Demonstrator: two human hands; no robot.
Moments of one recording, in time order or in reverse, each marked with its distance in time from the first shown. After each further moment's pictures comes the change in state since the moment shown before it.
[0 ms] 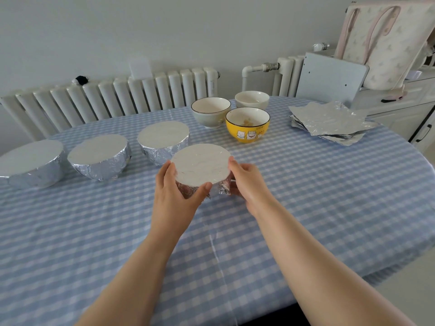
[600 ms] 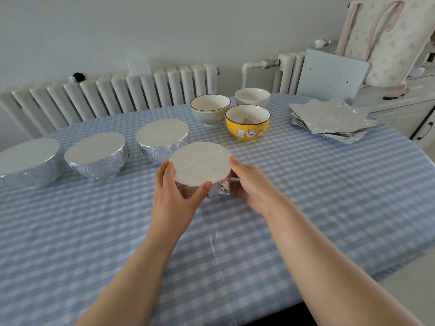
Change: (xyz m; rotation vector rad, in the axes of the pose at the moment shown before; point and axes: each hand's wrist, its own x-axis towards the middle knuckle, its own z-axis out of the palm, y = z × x) left_hand 0.002 -0.004 0.002 0.000 0.011 0.025; right_hand 0.008 -0.003 -0.011 0.057 -0.205 0.025
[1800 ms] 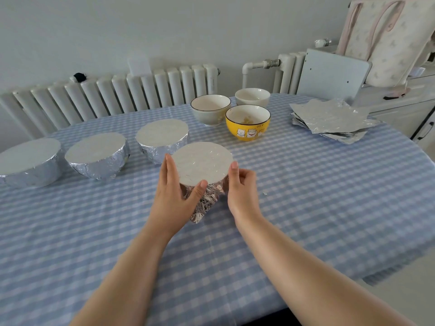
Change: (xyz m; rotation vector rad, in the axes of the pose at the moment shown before) left_hand 0.008 -0.006 -0.005 0.054 -0.156 0.084; right_hand -0.013 0.032 0.036 0.049 0.390 -0.257
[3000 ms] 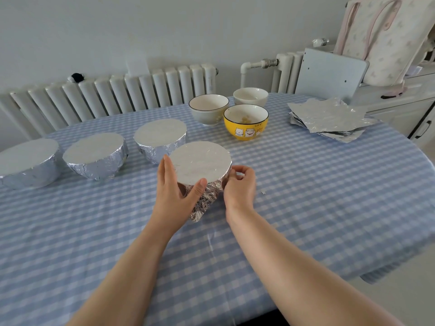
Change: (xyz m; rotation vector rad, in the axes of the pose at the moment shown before) left_hand 0.004 -0.004 0.007 -0.178 0.029 -0.030; right_hand 0.009 0.000 0.015 0.123 0.191 0.136
